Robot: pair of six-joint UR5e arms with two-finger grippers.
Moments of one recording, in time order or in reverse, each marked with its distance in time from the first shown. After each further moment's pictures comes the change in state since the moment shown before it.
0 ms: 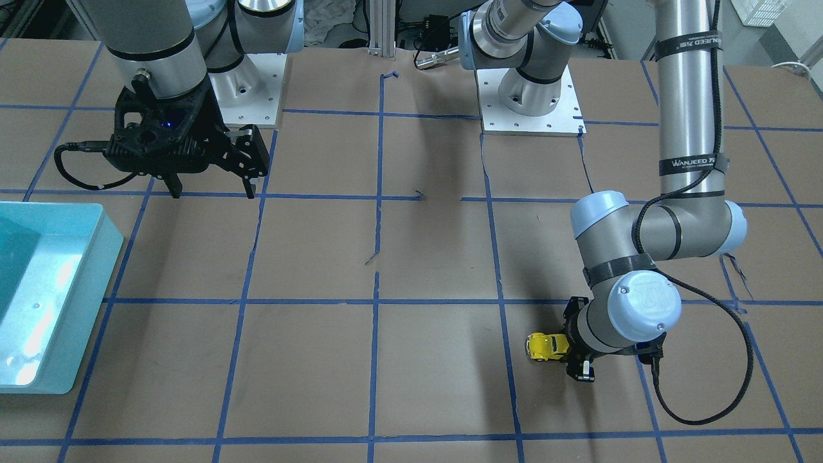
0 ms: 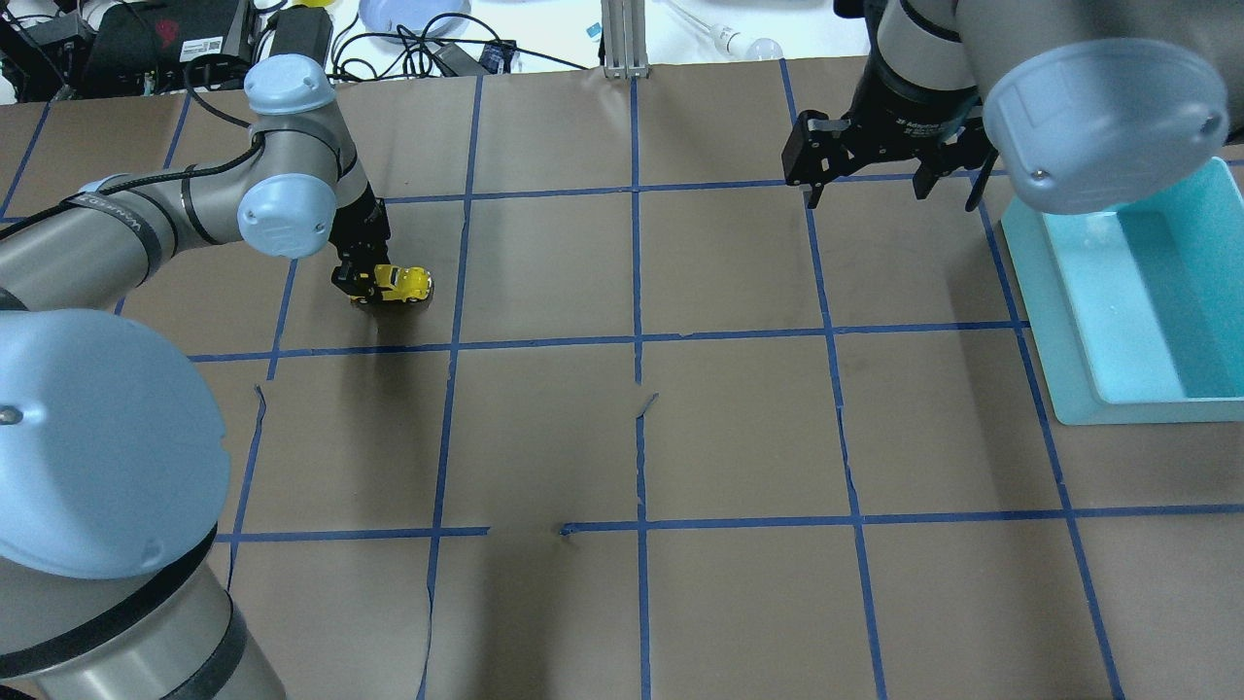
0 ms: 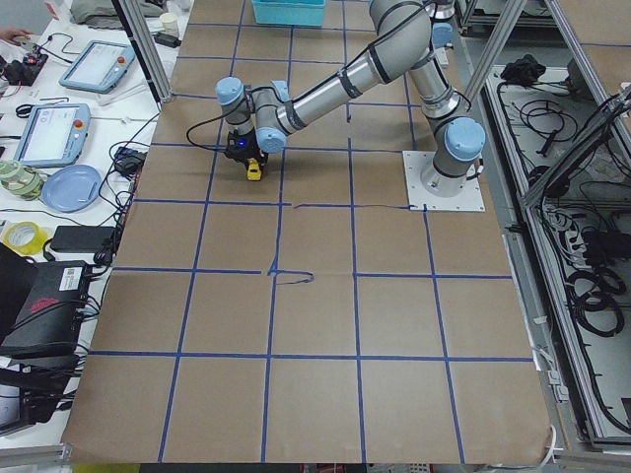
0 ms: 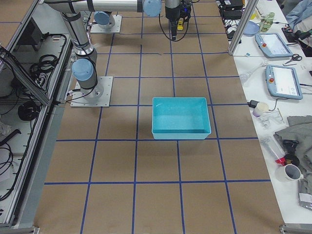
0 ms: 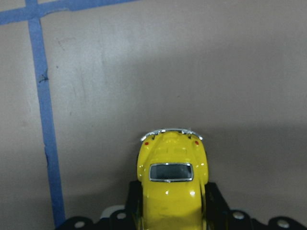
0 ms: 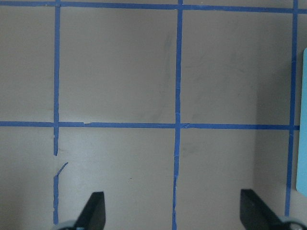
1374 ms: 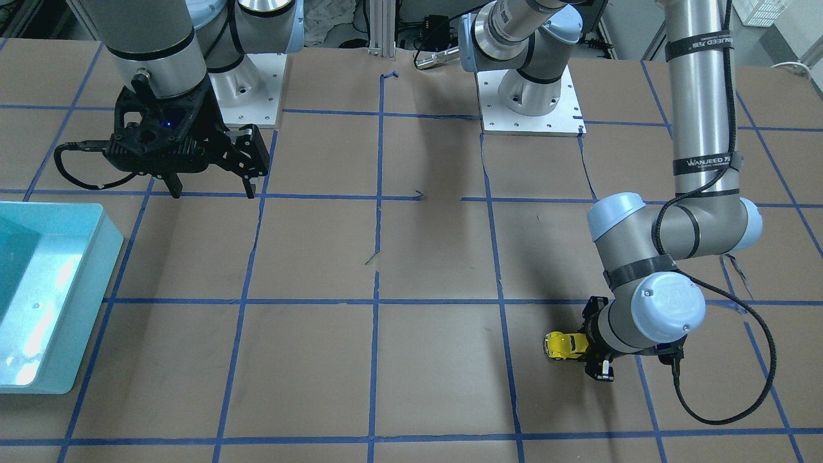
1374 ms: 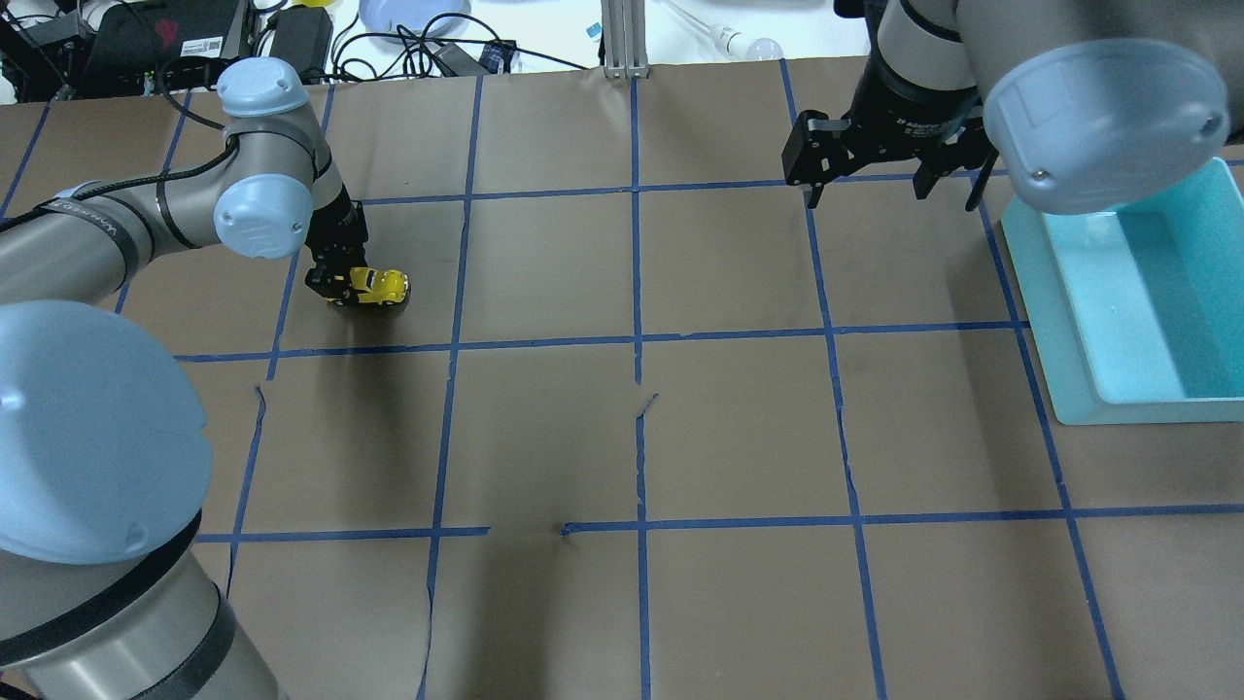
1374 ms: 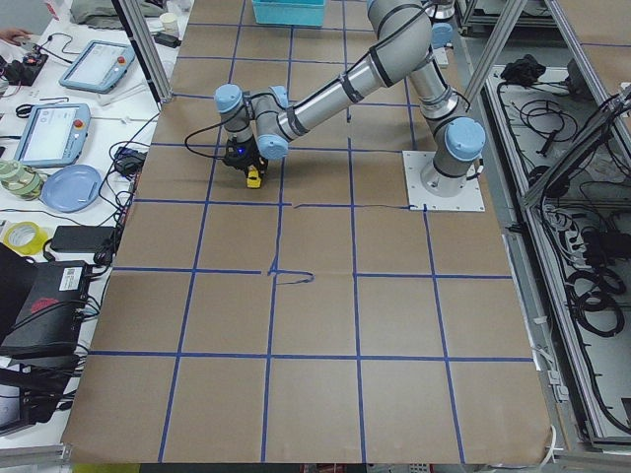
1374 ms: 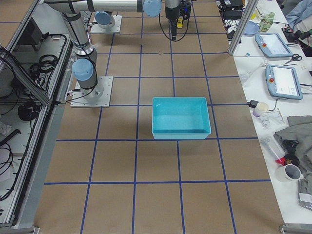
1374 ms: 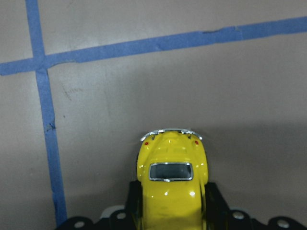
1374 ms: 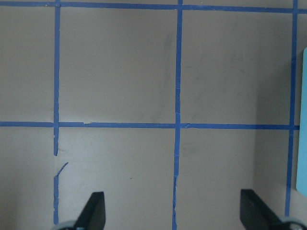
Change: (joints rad) left arm 0.040 -0.002 -0.004 0.000 0.020 0.059; right arm 0.000 0.000 0.000 0.000 0.000 0.001
